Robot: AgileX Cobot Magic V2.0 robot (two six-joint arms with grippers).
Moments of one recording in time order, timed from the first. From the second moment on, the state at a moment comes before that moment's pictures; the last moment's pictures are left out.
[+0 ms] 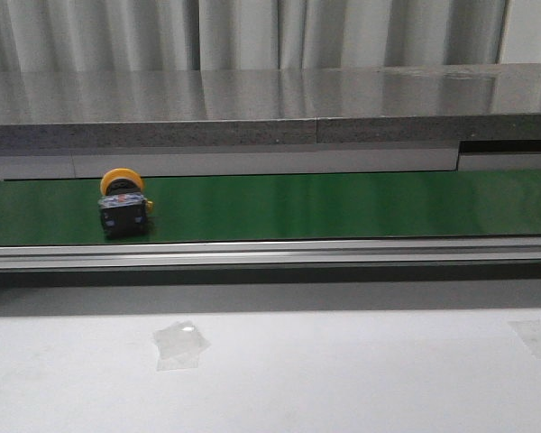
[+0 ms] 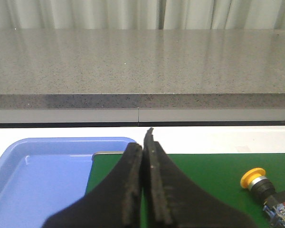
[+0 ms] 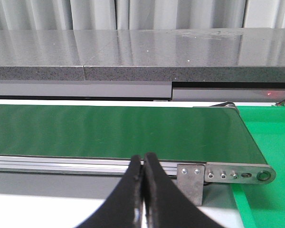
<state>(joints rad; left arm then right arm) -0.04 0.67 -0.38 -0.13 -0.06 0.08 0.07 -0.01 0.03 -0.02 0.09 0.04</state>
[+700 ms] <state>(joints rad) -0.04 0.67 -0.38 -0.13 -0.06 0.08 0.07 -0.01 -0.04 0.00 0.10 0.04</state>
